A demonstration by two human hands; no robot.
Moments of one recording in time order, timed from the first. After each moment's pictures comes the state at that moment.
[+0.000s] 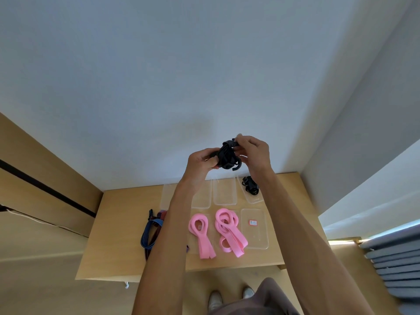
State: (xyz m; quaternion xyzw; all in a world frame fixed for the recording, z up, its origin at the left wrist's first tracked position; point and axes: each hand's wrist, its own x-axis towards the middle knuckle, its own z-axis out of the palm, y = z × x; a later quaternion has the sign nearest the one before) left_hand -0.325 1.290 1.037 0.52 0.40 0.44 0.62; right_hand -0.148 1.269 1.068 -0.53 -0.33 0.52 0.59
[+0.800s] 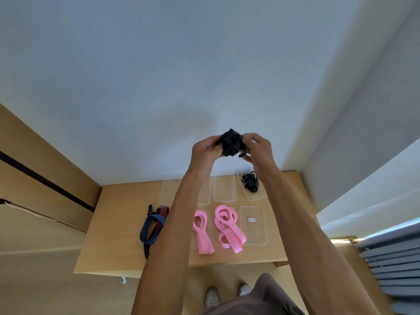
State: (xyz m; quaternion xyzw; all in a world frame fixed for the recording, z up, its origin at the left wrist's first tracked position) left_hand -0.299 1.287 1.058 0.49 0.37 0.51 0.61; right_hand -0.137 1.272 1.063 -0.56 -0.34 0.50 0.56
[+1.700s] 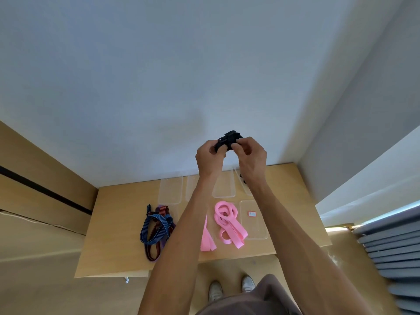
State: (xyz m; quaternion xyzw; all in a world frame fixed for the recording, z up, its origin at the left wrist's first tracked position) left_hand -0.269 1.288 1.025 0.52 0.57 0.48 0.42; right_hand -0.163 1.249 1.039 -0.64 -0.42 0.29 0.57
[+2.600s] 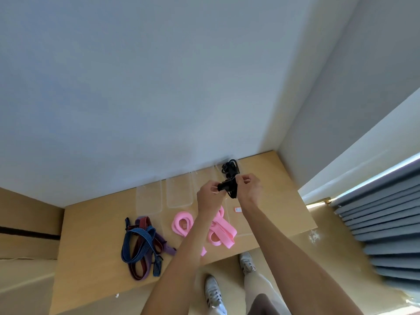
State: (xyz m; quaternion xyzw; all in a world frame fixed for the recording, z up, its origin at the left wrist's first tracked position) left_hand -0.251 1.250 0.910 0.59 0.61 0.24 0.47; right_hand -0.136 1.229 0.919 -0.81 -0.17 0.30 0.47
